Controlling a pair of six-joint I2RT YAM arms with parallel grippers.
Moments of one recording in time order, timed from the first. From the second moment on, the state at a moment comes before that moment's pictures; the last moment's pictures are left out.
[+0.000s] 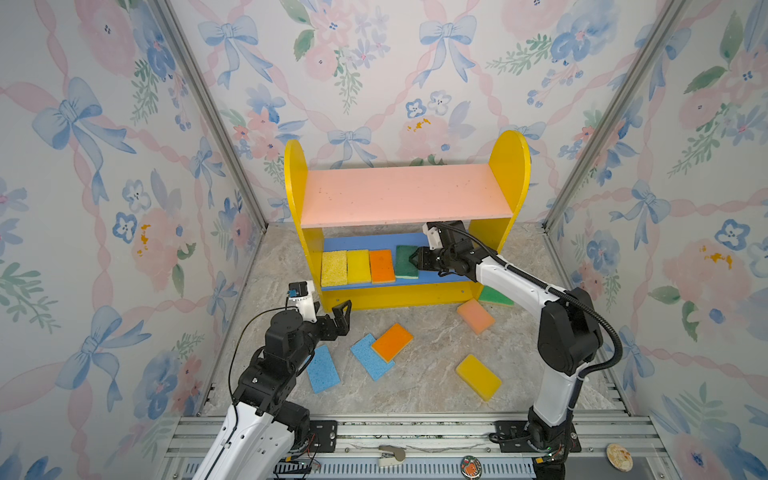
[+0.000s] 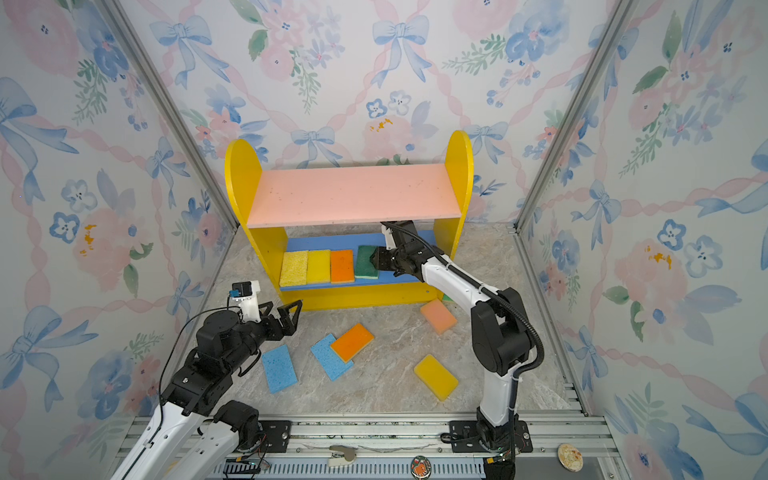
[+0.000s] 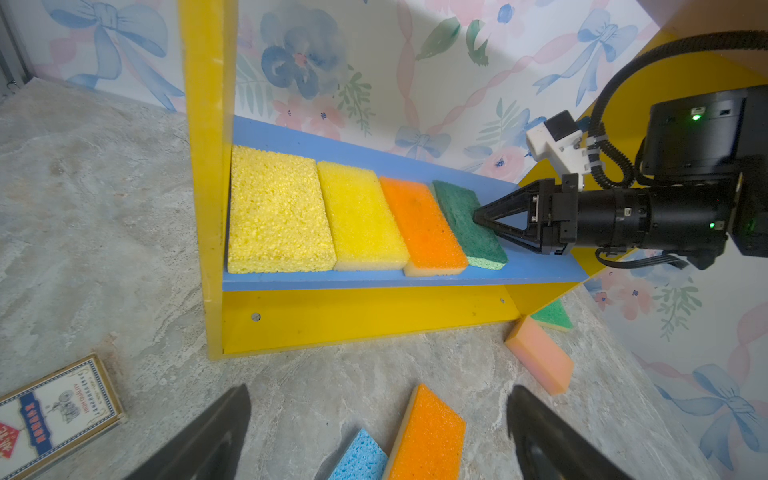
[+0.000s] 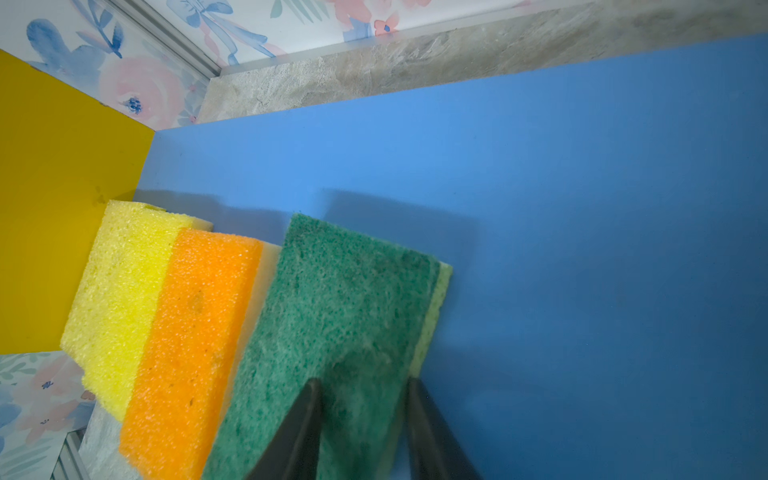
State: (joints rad) left arm -0.34 0.53 0.58 -0.38 0.01 -0.43; right arm 0.52 1.89 1.54 -0.36 -0.23 0.43
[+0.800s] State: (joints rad) left arm -0.34 0.53 0.58 -0.38 0.01 -0.43; right arm 0.51 1.89 1.56 -0.41 -0.30 0.37
